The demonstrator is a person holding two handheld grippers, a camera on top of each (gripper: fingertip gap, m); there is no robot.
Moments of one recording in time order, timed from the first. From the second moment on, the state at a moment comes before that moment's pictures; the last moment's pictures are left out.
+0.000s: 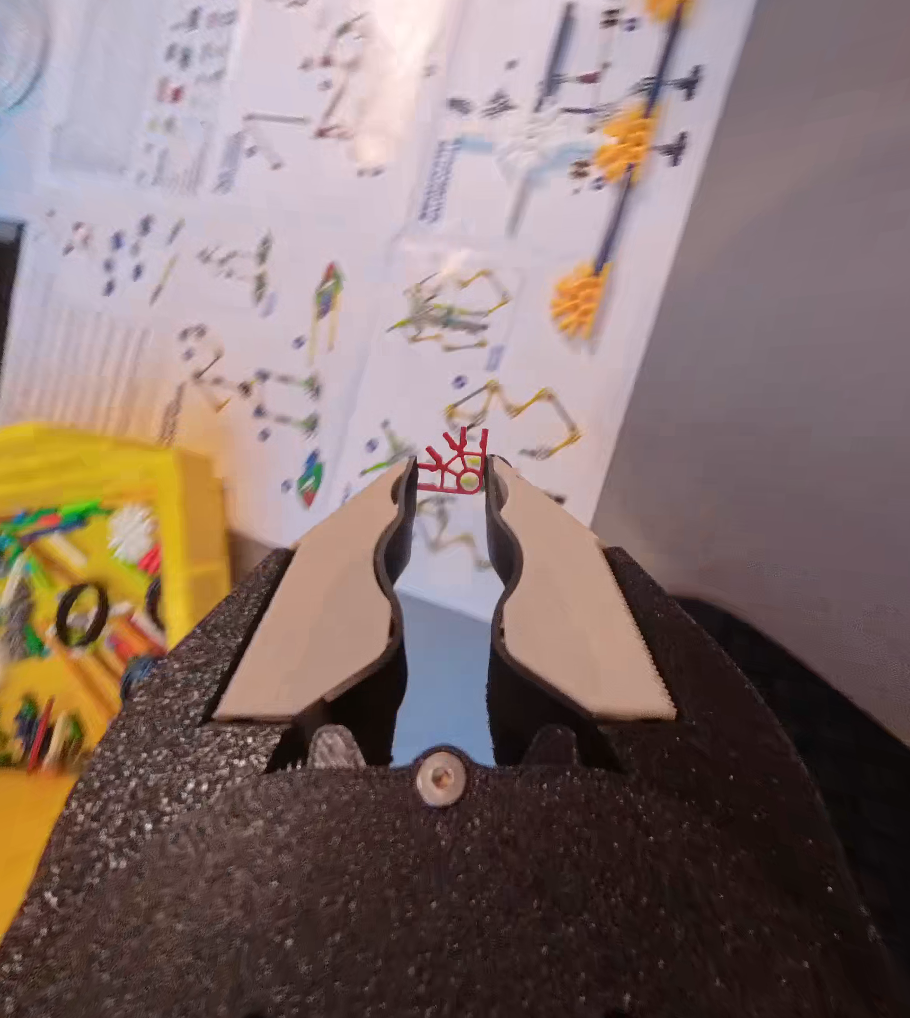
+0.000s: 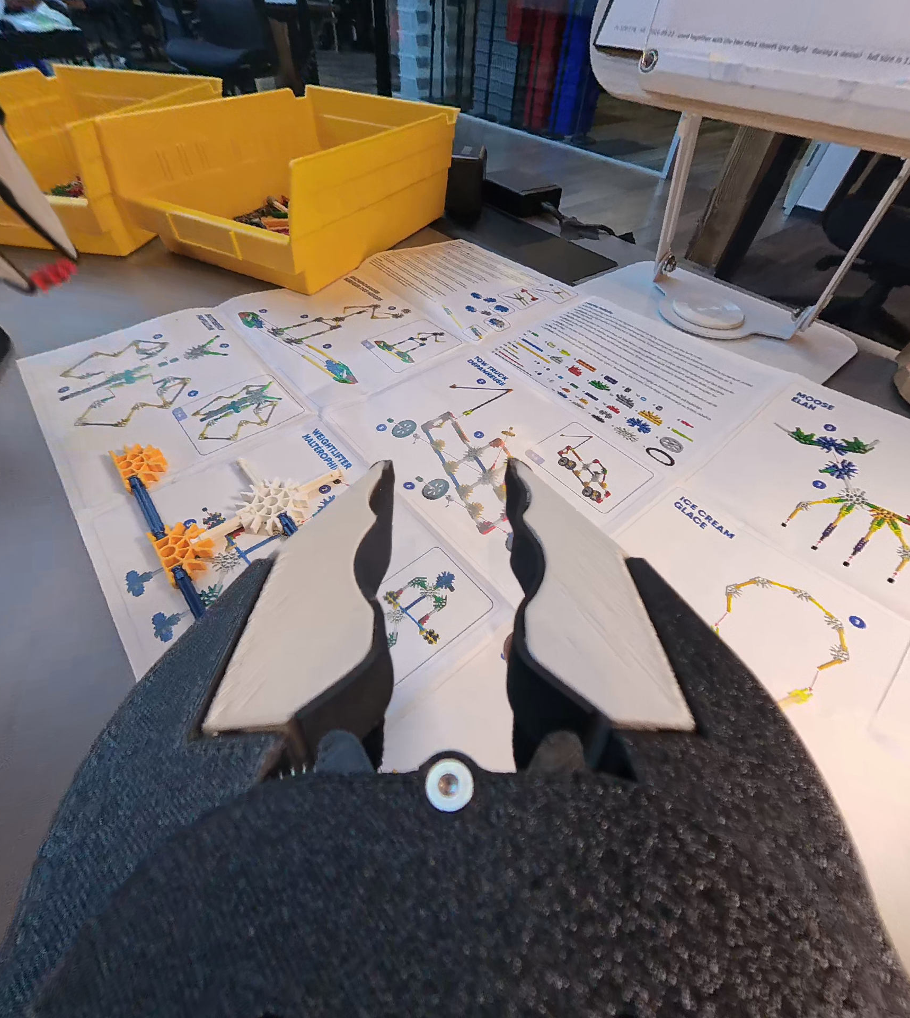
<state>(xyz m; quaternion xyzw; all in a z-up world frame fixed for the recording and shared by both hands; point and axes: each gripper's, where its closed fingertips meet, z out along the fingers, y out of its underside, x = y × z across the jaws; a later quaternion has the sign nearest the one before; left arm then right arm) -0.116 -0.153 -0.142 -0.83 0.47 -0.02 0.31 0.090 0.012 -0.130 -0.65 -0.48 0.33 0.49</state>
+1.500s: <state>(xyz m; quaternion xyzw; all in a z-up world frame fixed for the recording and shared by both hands) -0.373 0.018 -0.167 -0.96 0.22 0.05 0.13 0.092 0.017 -0.138 -0.65 -0.47 0.33 0.49</state>
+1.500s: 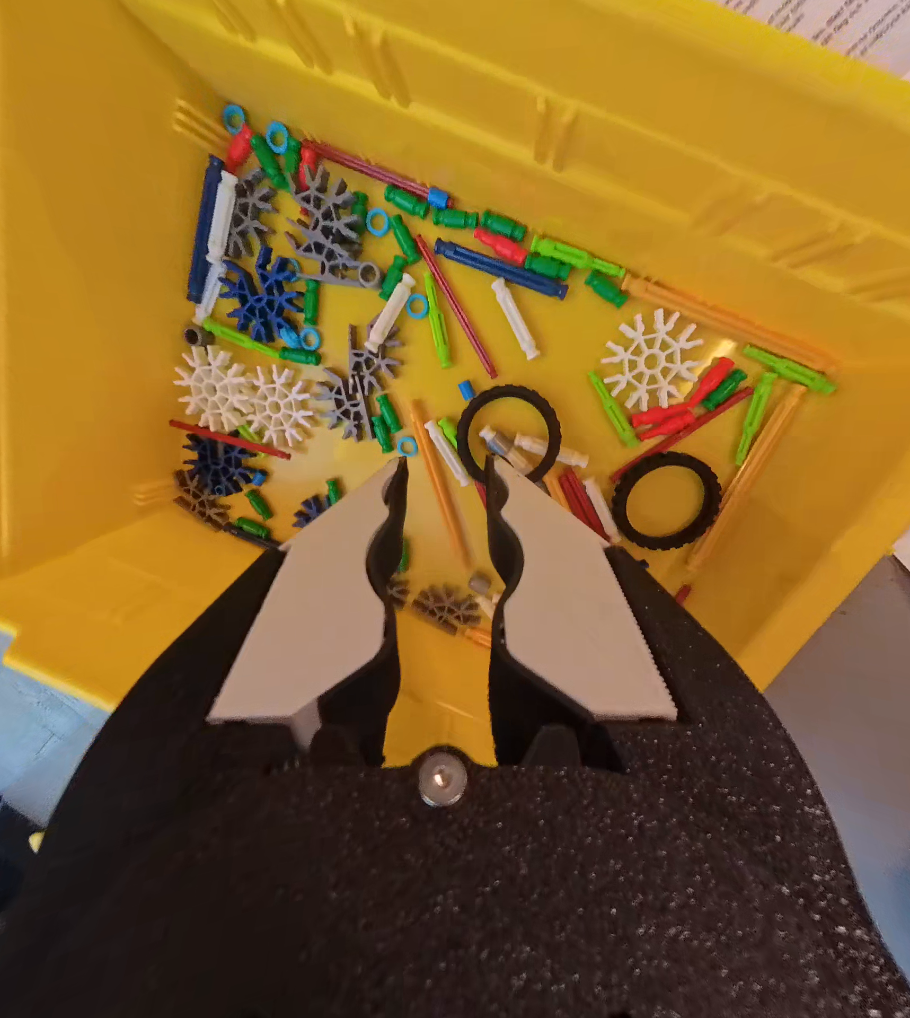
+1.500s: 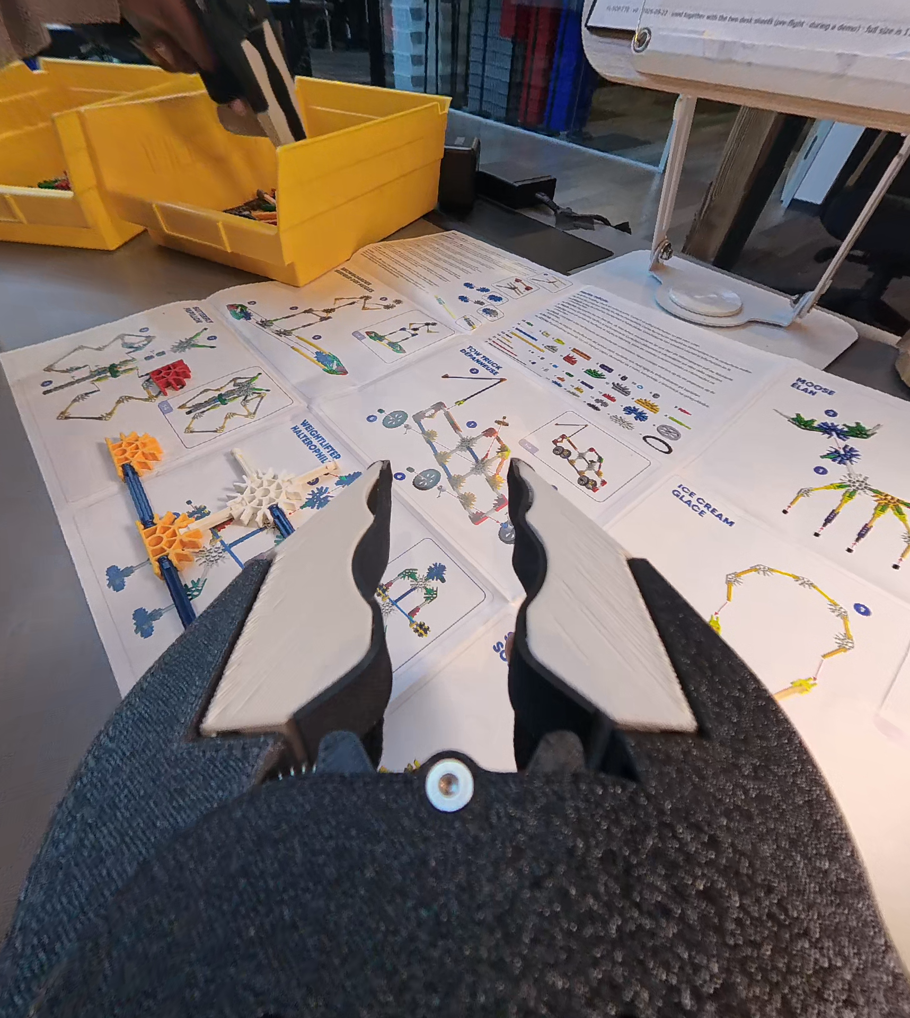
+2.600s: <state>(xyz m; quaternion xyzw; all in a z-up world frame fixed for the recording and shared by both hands) -0.357 0.068 -0.211 -0.96 0.22 -0.01 0.14 0.089 0.026 -0.144 -0.66 -0.46 0.32 0.49</state>
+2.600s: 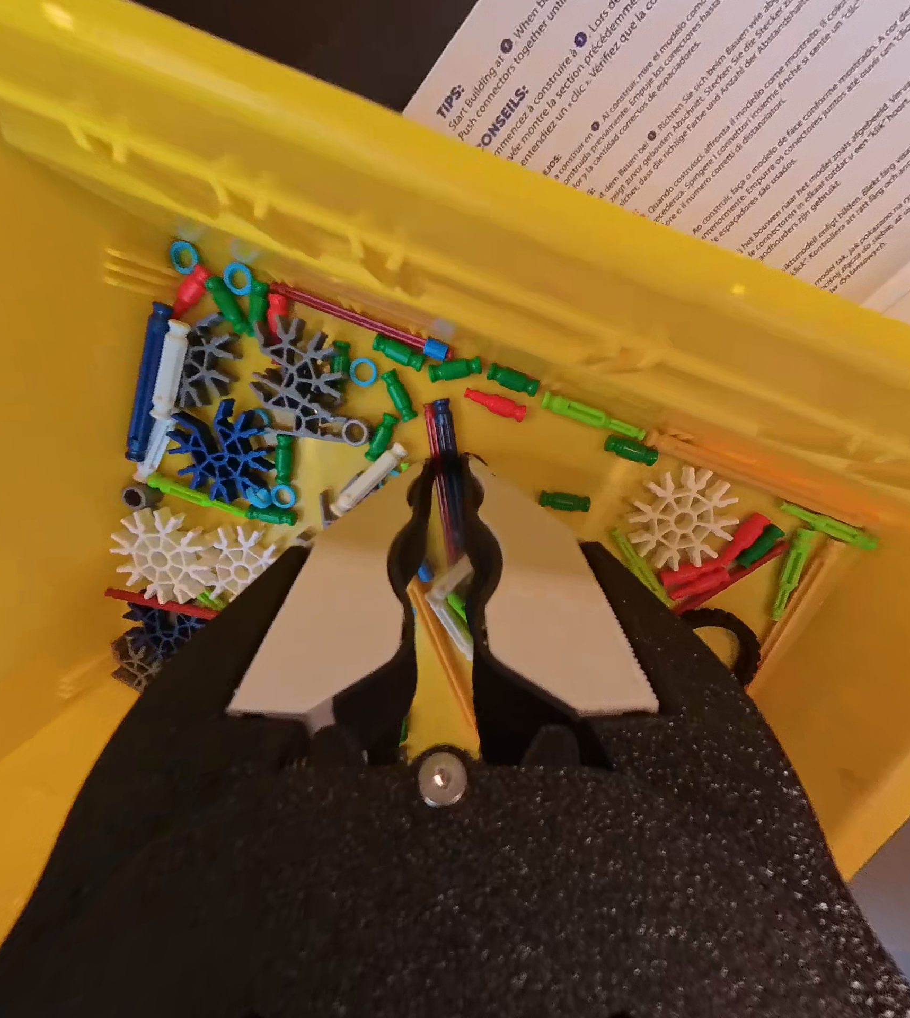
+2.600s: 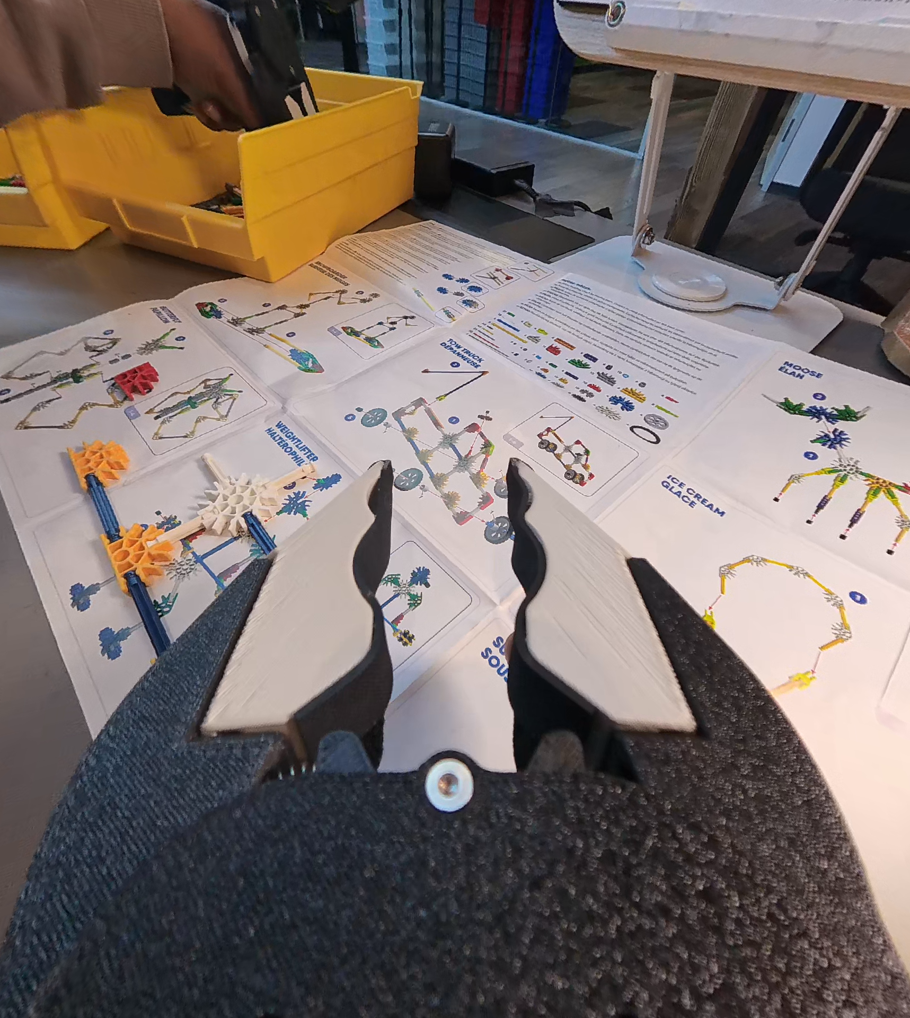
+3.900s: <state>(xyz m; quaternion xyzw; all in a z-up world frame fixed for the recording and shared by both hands) -0.351 0.050 -0.205 -0.96 0.25 0.00 0.15 0.089 0.020 -0.141 -0.65 -0.47 0.32 0.50</state>
